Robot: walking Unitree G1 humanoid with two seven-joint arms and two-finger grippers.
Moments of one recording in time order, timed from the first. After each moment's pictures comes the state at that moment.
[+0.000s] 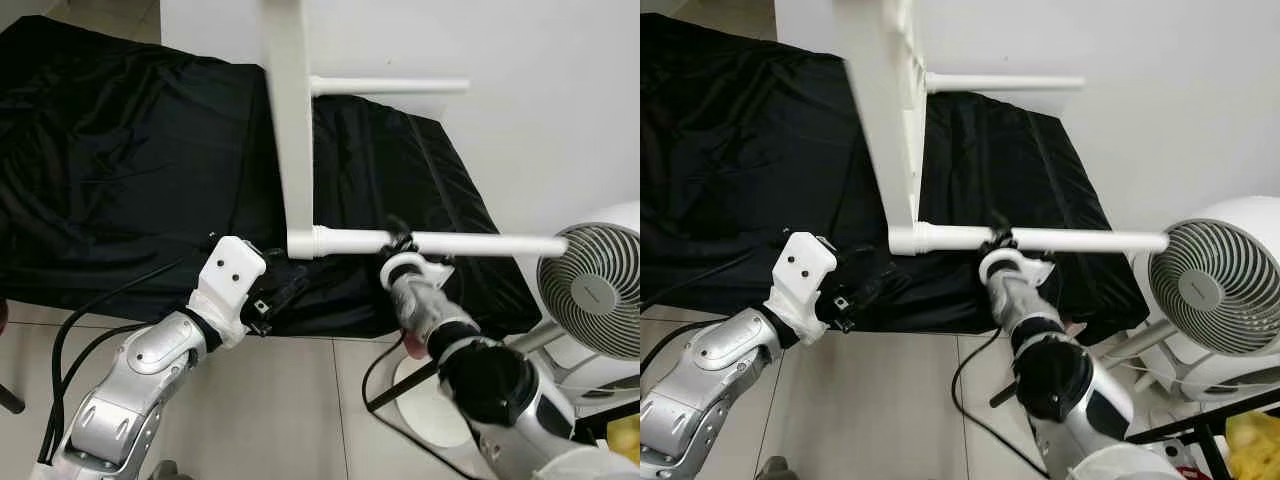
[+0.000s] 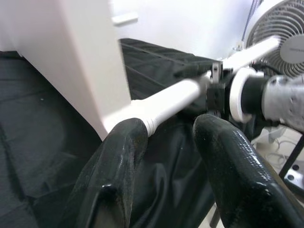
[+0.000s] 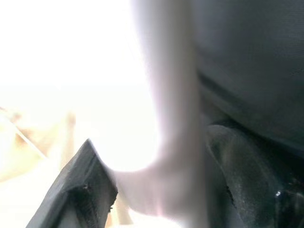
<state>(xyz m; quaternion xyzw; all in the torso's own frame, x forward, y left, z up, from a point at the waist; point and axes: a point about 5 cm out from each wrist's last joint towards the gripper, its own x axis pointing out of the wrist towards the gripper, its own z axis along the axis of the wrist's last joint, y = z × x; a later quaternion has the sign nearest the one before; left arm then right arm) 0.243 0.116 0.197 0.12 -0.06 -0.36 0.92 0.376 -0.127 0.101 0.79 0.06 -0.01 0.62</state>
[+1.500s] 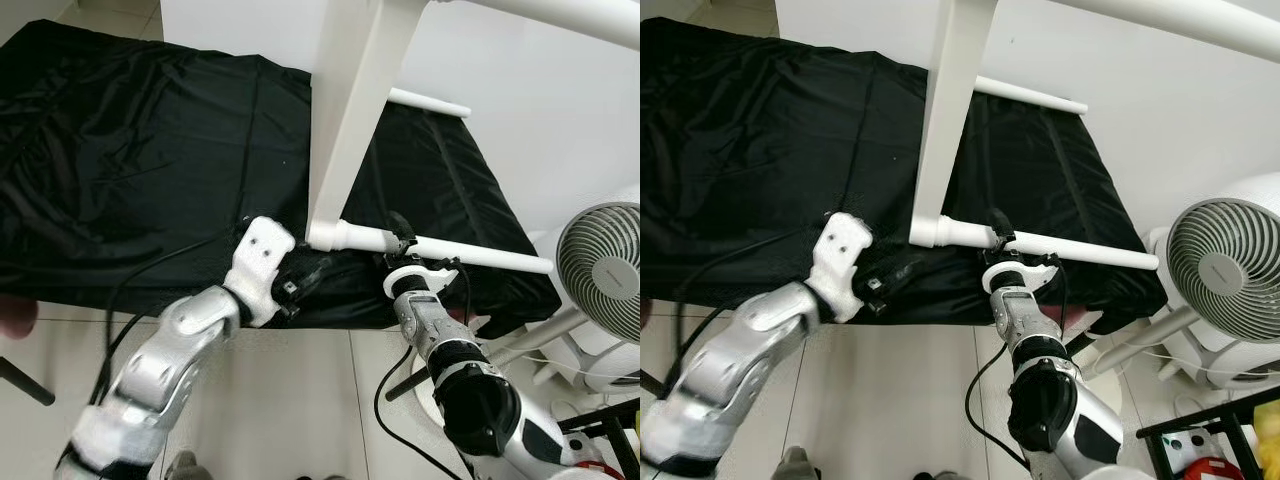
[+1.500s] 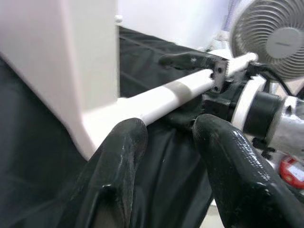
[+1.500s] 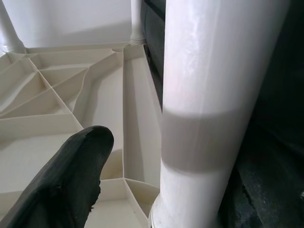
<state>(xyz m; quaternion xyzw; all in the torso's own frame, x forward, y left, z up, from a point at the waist) 0.286 0.082 0.191 0.07 -0.03 -0.41 0.91 0.369 -0.142 0.105 0.74 -0.01 0.05 0.67</state>
